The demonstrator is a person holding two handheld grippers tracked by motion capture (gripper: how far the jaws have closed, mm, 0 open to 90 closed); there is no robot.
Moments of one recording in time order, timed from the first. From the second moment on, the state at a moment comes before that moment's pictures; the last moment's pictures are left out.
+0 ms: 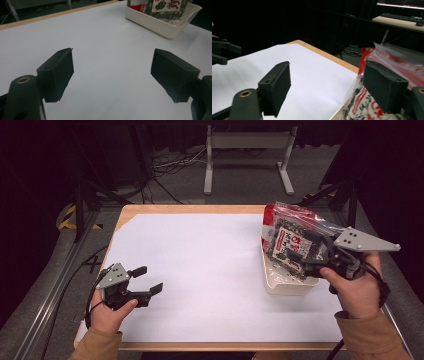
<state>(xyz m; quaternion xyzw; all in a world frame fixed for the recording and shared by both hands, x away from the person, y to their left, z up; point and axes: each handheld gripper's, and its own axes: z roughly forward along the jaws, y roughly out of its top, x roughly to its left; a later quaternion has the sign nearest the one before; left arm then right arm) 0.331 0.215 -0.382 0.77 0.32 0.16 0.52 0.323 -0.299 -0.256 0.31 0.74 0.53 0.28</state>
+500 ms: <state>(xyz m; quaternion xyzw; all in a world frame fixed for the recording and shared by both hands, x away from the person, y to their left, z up) 0.323 0.210 -0.387 0.78 0.30 0.16 0.52 0.320 -0.265 -0.327 0.30 0.75 0.54 0.23</state>
